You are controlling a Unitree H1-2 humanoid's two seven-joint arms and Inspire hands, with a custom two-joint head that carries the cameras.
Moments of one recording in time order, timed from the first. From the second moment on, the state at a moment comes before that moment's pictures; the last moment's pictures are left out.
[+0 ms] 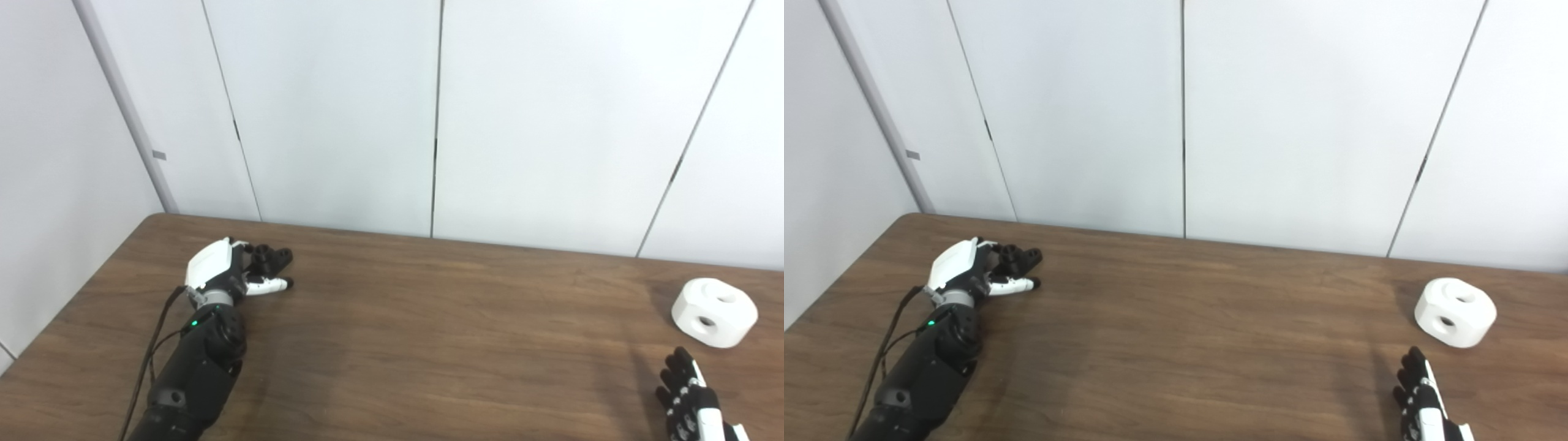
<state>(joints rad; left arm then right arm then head) -0.48 0.44 -0.06 0.45 0.62 0.46 0.12 0.13 -0.12 -0.08 -0.22 0.12 0.05 0.07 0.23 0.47</state>
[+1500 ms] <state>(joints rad) -0.51 0.45 -0.03 0.56 0.51 0.34 0.18 0.14 -0.12 -0.08 -0.23 0.14 0.07 0.07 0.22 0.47</state>
